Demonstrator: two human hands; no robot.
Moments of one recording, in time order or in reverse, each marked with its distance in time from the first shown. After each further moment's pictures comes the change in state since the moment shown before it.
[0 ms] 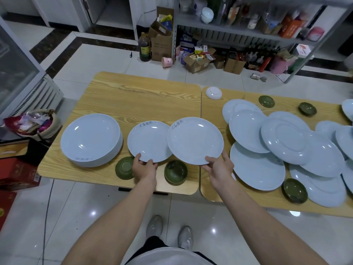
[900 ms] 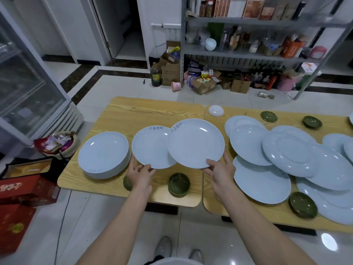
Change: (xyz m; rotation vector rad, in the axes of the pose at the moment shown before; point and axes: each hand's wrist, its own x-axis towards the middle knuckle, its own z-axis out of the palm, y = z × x) left_hand -0.048 0.061 -0.017 -0.215 -0.117 0.129; right_hand -0.023 -0.026 0.003 0.088 -0.158 -0.128
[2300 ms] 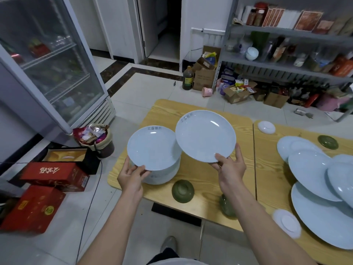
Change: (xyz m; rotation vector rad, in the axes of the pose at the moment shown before) left_hand 0.115 0.123 -0.136 -0.139 0.044 0.060; right_hand -0.012 0.079 0.173 -0.031 -0.072 -0.077
